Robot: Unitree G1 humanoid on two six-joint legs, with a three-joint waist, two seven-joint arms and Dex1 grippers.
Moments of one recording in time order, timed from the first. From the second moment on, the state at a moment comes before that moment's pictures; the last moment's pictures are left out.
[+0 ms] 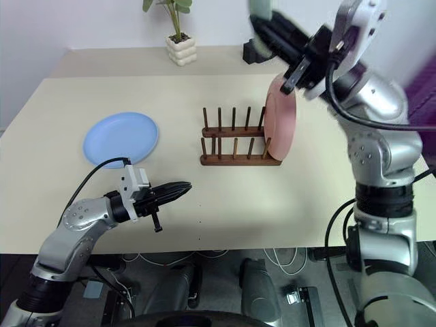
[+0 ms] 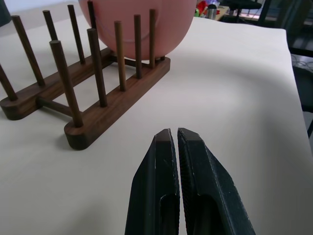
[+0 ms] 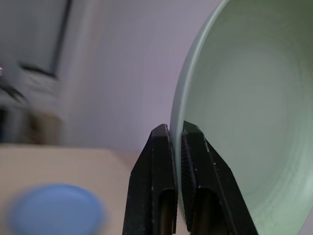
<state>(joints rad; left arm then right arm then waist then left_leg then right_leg) -0.05 0.54 -0.06 -0.36 -0.42 0.25 -0.87 -0.73 -0.62 -0.11 -0.24 0.84 0.37 0.64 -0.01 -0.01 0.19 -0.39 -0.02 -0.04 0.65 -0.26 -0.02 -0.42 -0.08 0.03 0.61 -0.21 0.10</state>
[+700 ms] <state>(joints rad) -0.04 0.54 -0.06 -0.36 -0.43 0.25 -0.87 -0.44 -0.49 -0.23 -0.35 1.23 0.69 0.37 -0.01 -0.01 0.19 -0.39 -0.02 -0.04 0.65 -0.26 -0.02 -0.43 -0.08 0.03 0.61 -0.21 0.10</state>
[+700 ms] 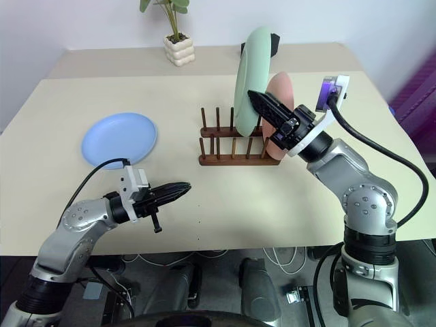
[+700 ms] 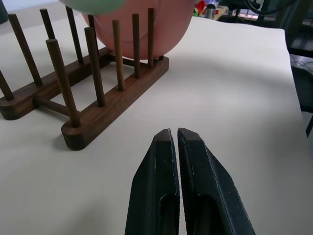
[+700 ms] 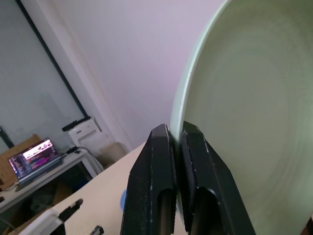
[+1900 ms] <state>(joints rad) -0.04 0.54 -0.06 -0.37 -0.43 0.25 -0.85 -0.44 -0.54 -0.23 -0.25 1.15 0.80 0.46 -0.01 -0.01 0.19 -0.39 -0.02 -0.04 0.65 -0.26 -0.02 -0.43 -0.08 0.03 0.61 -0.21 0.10</state>
